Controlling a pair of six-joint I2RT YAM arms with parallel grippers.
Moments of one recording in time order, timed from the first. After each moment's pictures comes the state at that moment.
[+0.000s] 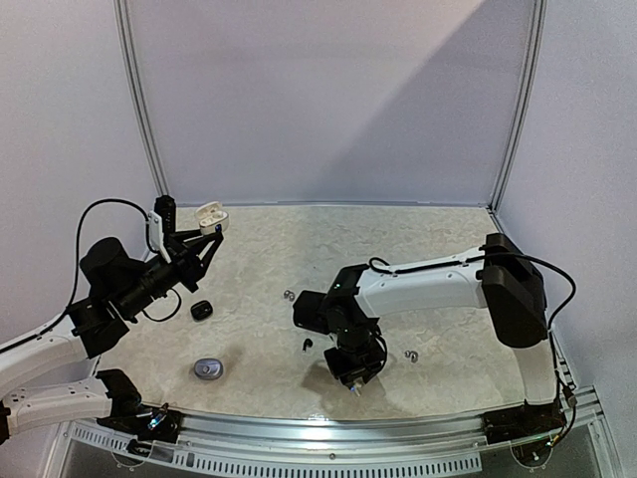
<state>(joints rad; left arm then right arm) -0.66 0.73 0.44 0.35 0.02 -0.11 1.19 2.17 1.63 -1.17 -0.09 0.83</state>
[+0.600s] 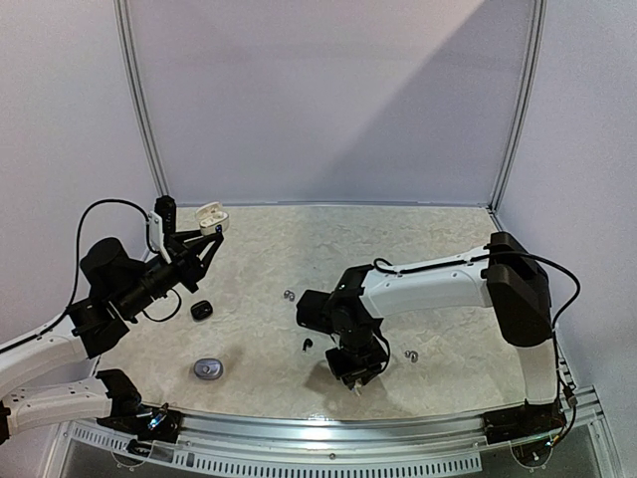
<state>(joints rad) -0.66 0.73 0.44 0.35 0.02 -0.11 1.18 2.14 1.58 -1.13 -0.12 0.83</state>
